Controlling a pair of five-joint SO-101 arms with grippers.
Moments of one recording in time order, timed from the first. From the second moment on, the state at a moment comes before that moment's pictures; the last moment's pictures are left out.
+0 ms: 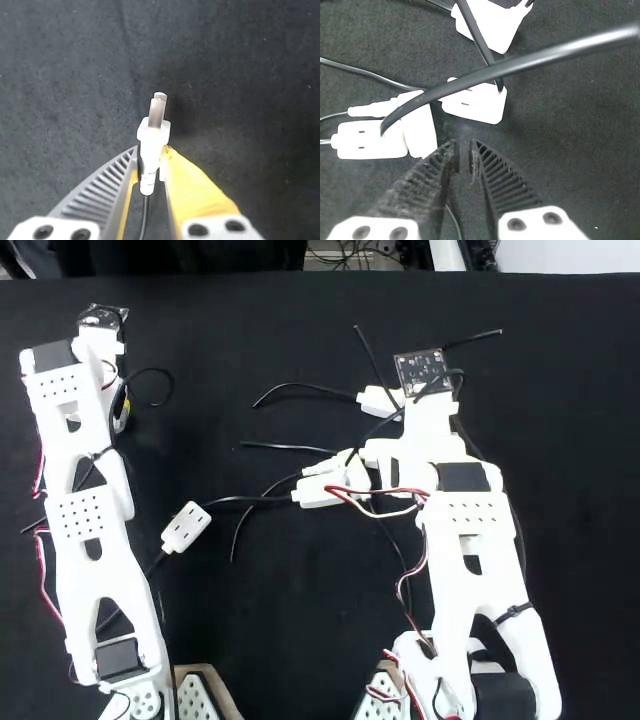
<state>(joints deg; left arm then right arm) -21.5 64.5 -78.2 100.6 -26.0 -1.6 -28.7 45.1 50.4 7.3</state>
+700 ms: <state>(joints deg) 9.2 -4.1 4.3 96.7 -32.7 -1.6 -28.7 45.1 51.6 7.3</state>
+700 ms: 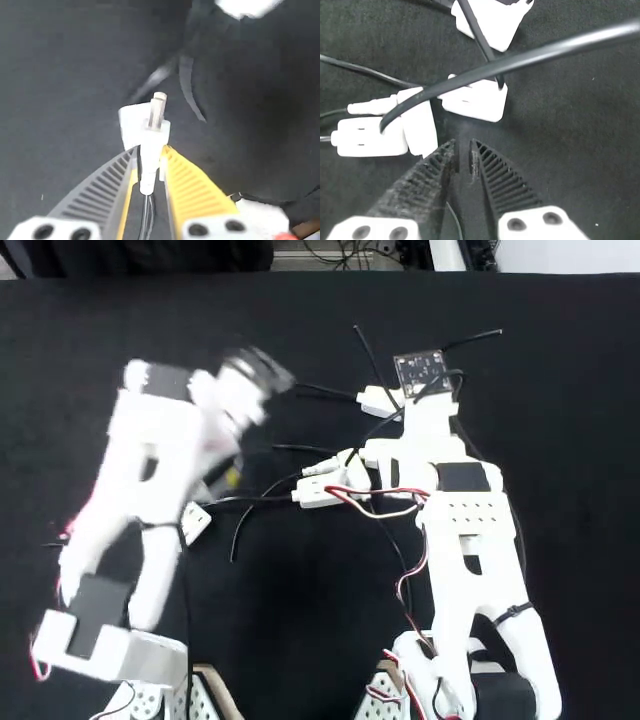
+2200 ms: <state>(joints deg) 9.6 -40.0 36.4 87.7 -33.2 -10.5 -56.2 41.5 96.3 63.3</state>
